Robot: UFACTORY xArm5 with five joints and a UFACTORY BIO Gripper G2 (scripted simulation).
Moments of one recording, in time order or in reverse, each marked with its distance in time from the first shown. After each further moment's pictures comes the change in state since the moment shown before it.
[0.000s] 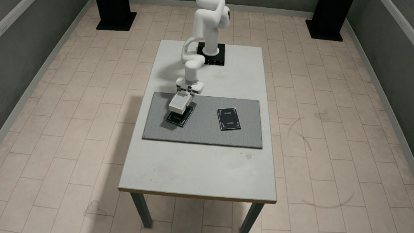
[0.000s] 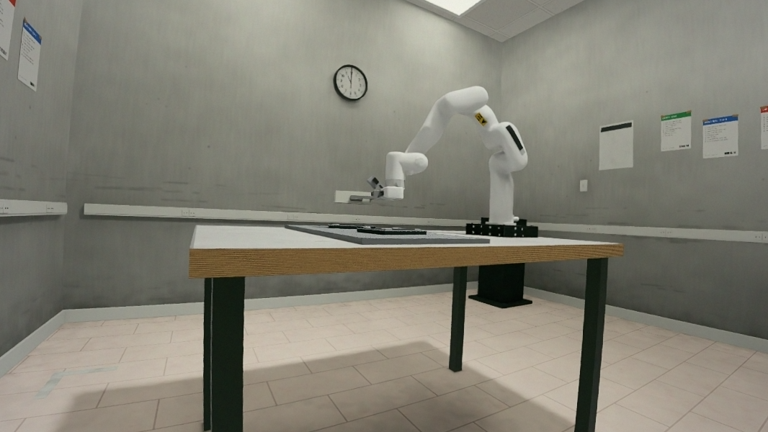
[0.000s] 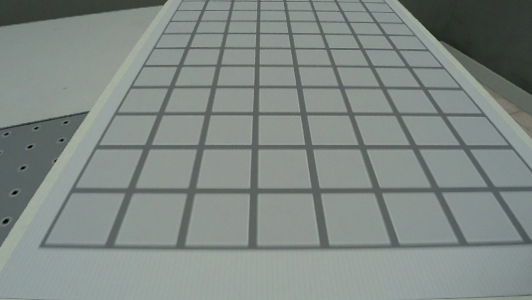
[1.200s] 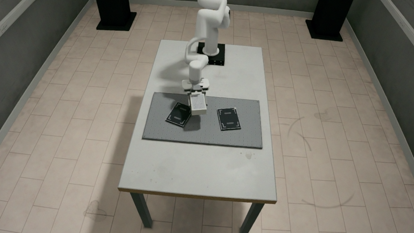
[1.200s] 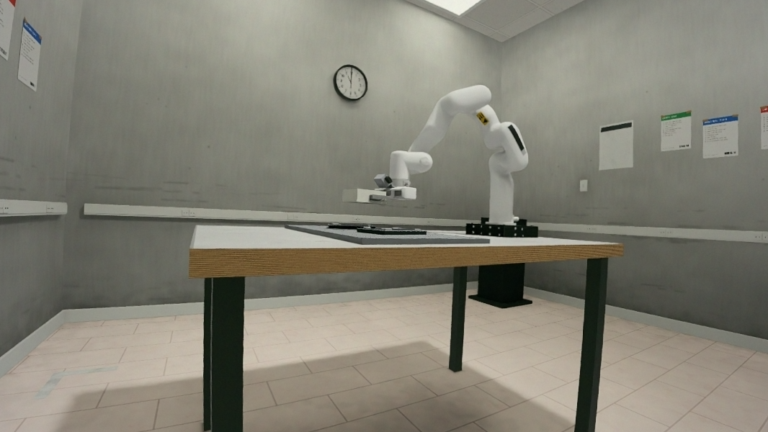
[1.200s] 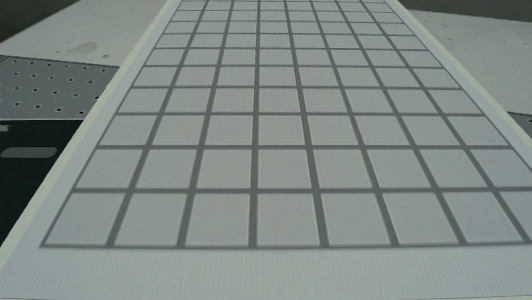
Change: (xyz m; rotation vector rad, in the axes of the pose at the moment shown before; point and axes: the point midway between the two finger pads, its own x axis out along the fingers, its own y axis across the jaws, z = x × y) arm -0.031 0.098 0.000 0.000 0.000 0.518
